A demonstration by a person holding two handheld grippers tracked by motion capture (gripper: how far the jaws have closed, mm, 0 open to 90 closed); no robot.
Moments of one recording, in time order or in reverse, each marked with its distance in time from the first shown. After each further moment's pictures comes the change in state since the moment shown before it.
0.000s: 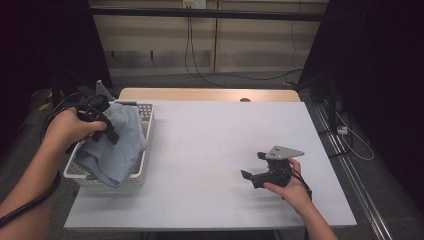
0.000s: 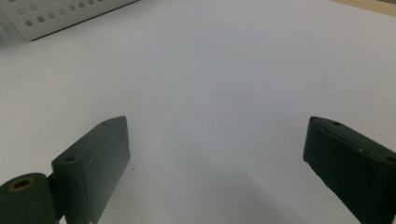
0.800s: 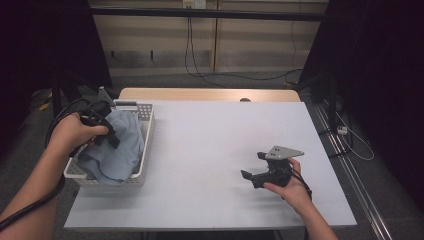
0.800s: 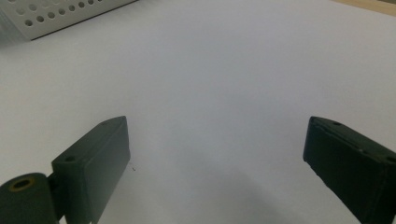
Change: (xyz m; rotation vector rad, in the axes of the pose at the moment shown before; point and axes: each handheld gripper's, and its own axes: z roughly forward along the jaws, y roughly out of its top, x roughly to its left) left arm 0.009 0.001 0.025 0.036 -0.003 -0.034; right arm 0.000 0.000 0.000 0.001 -0.001 -0.004
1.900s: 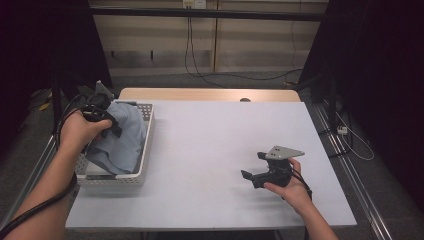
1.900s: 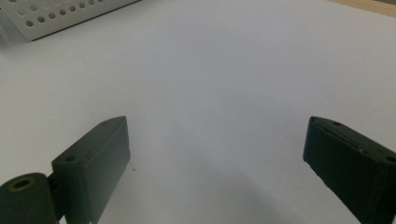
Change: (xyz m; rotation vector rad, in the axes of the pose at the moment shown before) left arm -0.001 0.010 0.000 -0.190 0.061 -0.081; right arm 0.000 0.000 -0.001 -0.002 0.001 0.002
